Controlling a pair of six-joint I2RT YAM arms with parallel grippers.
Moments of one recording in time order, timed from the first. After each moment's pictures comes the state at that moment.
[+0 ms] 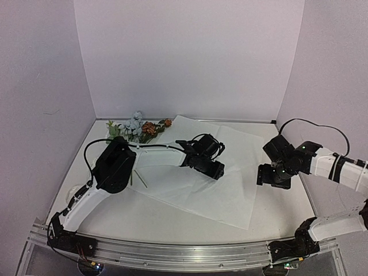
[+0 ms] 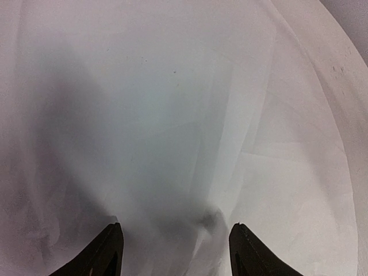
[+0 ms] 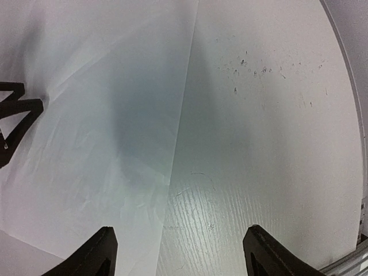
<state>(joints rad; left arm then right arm) -0.99 2.58 2.16 -0.43 0.08 -0.36 0.58 1.18 0.85 -0.88 0.26 0.73</state>
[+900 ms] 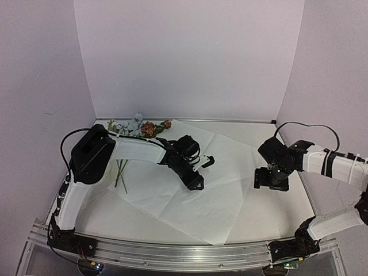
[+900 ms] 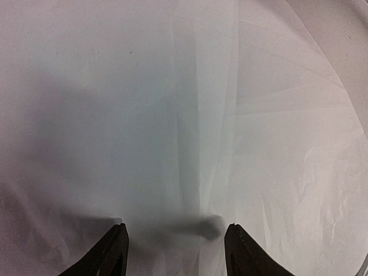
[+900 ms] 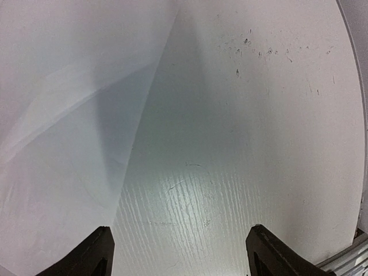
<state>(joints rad) -0.94 2.28 1.69 -0.45 0.29 0.09 0.56 1.27 0.86 -0.90 0.23 0.71</state>
